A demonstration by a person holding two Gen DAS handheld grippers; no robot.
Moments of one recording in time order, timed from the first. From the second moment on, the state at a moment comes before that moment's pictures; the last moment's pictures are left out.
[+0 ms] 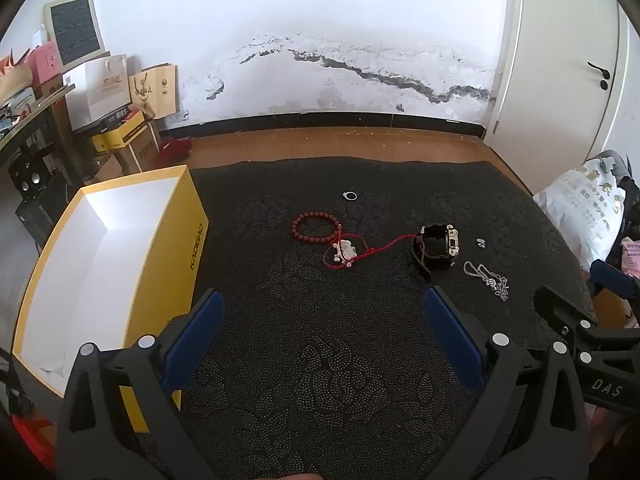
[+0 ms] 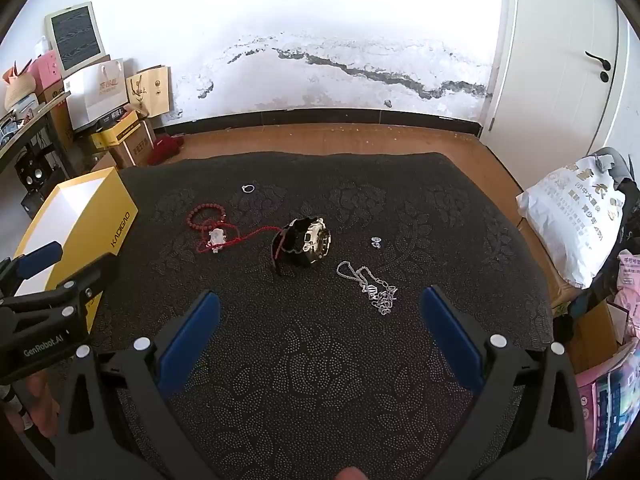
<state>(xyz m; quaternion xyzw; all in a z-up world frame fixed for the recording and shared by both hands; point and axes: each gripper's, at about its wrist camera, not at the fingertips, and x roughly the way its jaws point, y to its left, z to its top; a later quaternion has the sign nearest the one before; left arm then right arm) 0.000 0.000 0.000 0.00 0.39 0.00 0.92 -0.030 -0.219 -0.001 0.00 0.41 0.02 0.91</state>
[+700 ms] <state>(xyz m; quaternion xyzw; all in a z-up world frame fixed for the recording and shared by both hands) 0.000 -0.001 0.000 0.00 0.39 0.00 0.92 -0.031 -0.220 0.000 0.00 0.40 0.02 0.91</state>
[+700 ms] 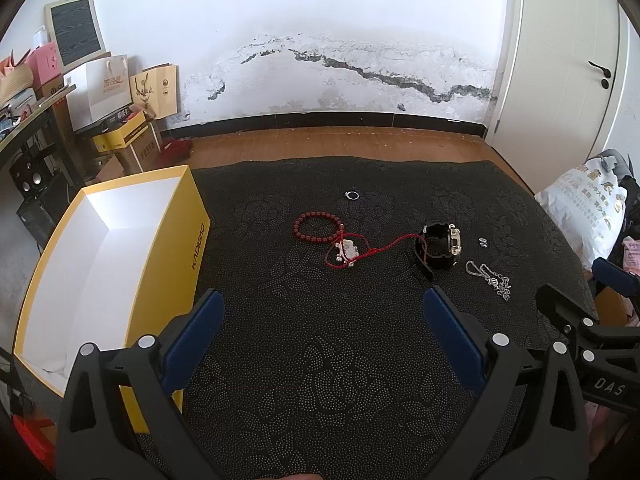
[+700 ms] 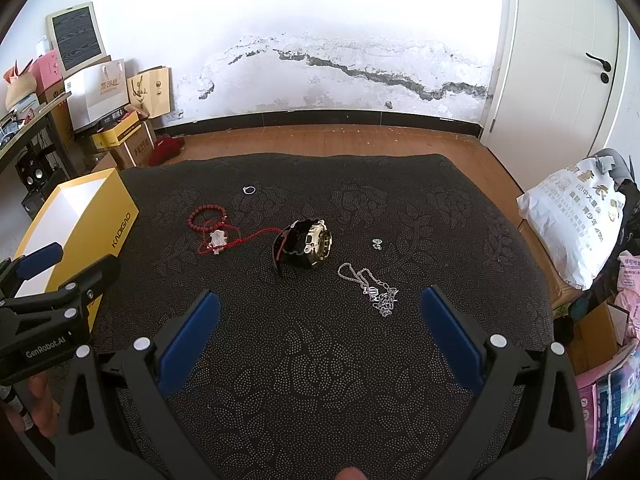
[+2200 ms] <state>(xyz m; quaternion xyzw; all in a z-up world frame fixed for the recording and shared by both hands) -0.001 0.002 0.000 0.00 0.39 0.00 0.92 -0.031 -0.220 0.000 -0.01 0.40 0.02 0.92</state>
